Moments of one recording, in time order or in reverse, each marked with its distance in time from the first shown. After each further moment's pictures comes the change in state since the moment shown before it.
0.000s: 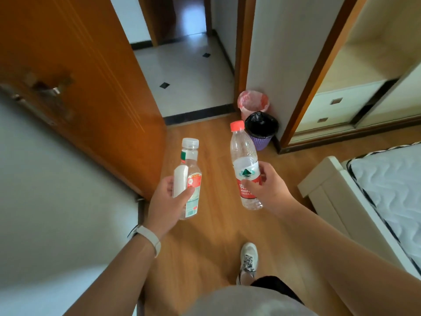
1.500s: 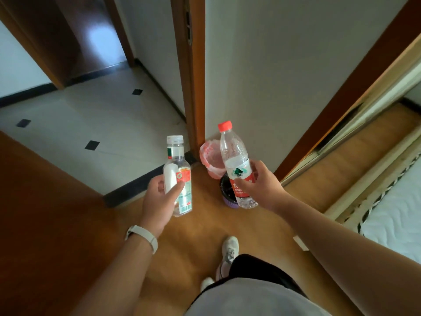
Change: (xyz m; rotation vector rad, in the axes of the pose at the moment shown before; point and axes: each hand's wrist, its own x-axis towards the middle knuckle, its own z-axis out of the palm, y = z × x) left_hand 0.622 0.218 0.084 0.018 -0.286 0.063; right_hand 0.524 -0.199 -0.070 -0.047 0.241 0.194
